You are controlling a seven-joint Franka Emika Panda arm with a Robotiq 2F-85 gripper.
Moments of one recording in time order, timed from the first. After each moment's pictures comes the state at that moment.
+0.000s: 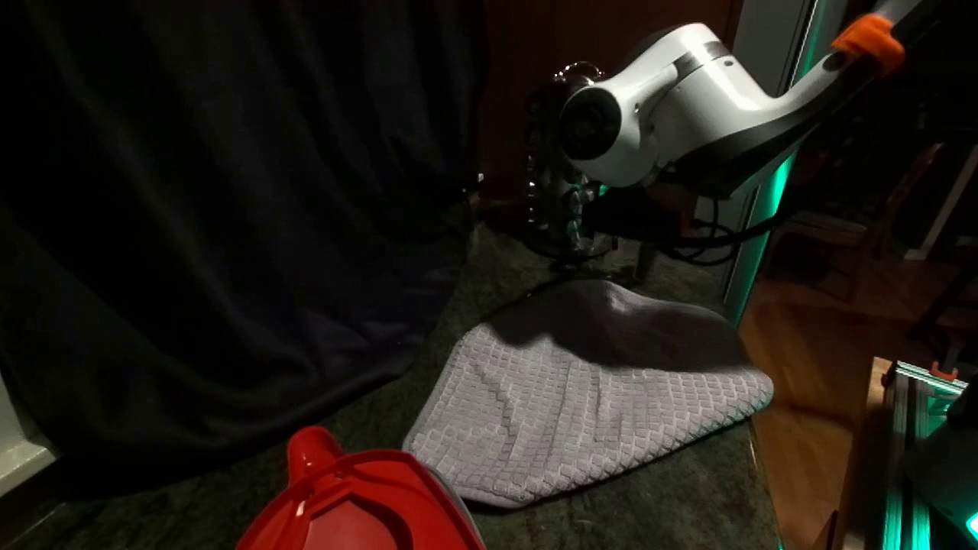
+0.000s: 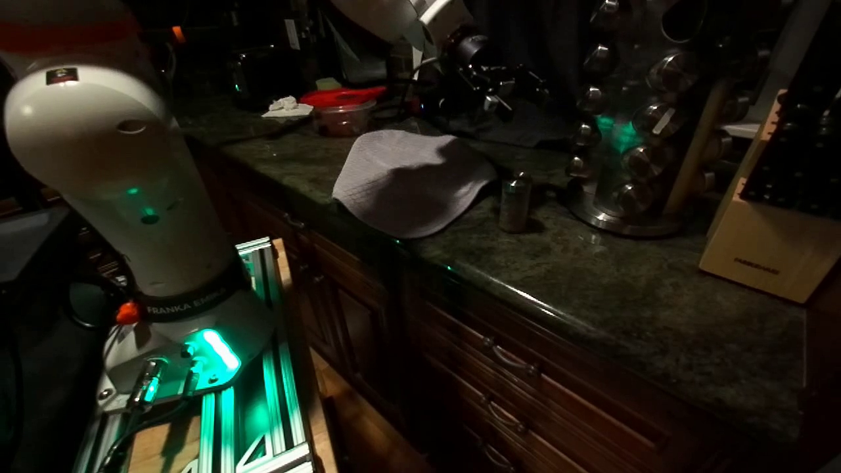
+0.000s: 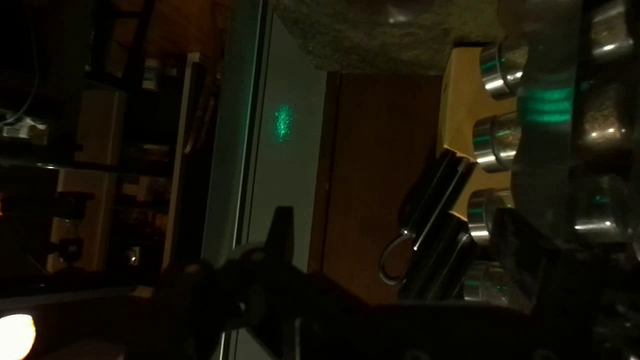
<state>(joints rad) 0.17 -0.06 0.17 -2.39 -1.19 1.72 2.26</state>
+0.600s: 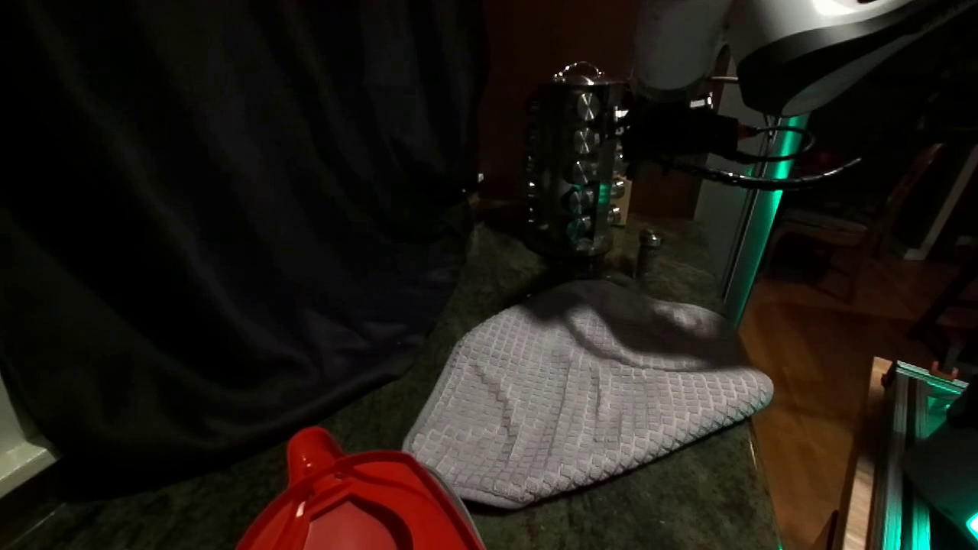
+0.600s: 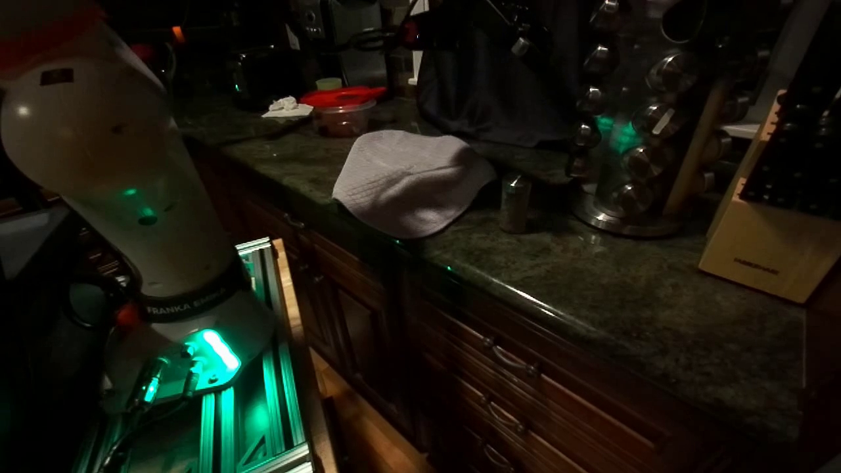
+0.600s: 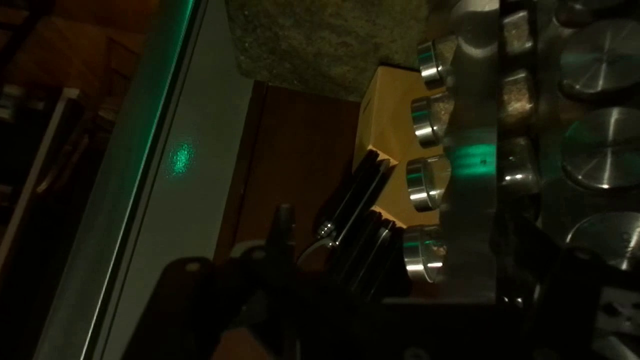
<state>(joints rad) 0.14 -0.36 0.04 -2.48 -1.11 2.09 1.75</state>
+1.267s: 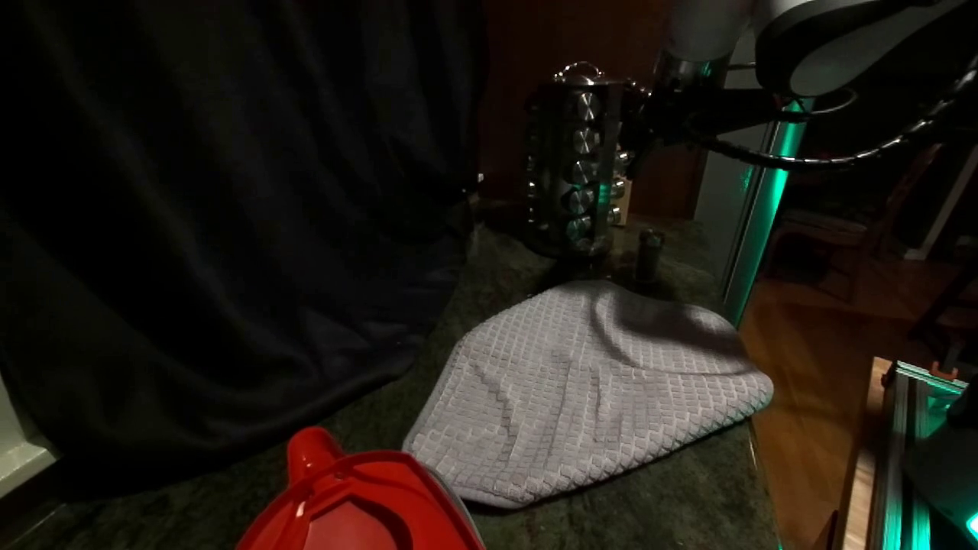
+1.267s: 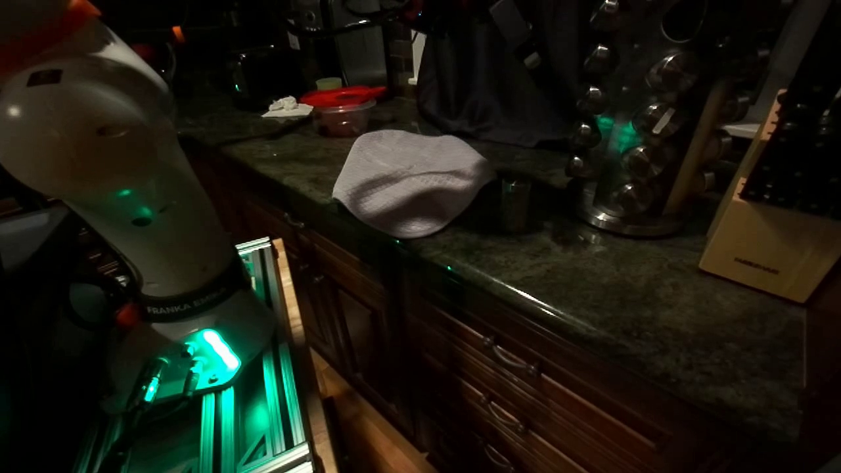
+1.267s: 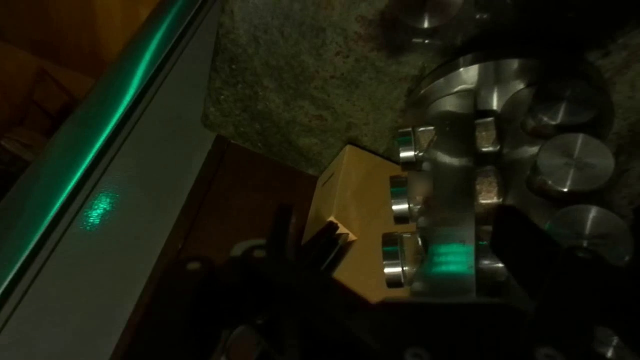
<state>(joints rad) 0.07 -0.43 -0.04 -2.53 -0.87 2.30 1.25</state>
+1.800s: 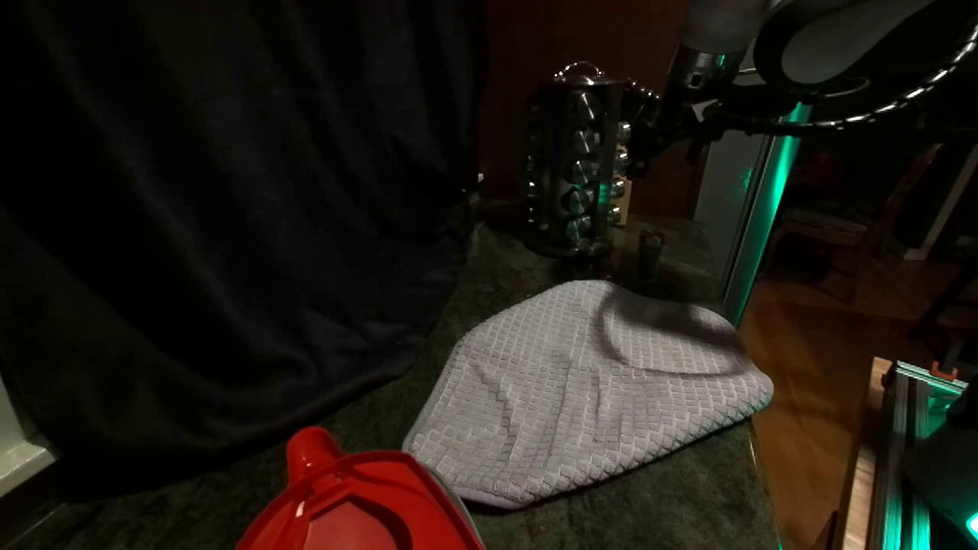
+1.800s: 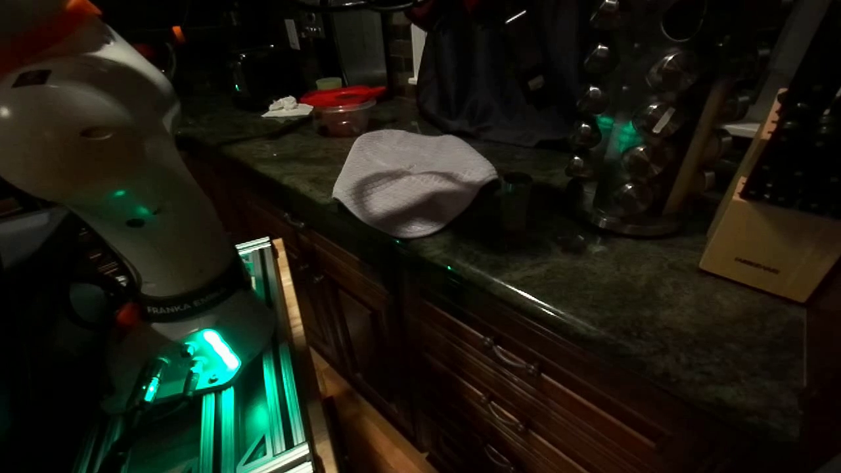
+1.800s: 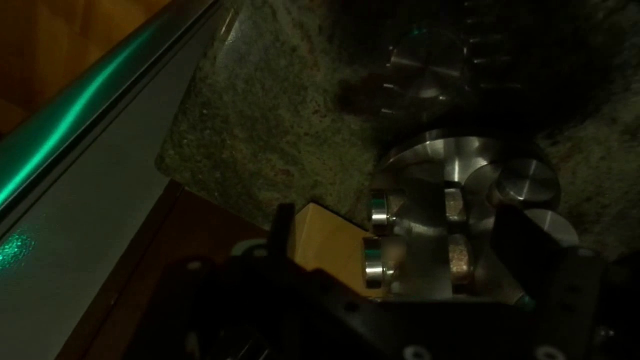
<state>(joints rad) 0.00 -0.45 -0.07 -2.57 -0.60 2.39 0.85</state>
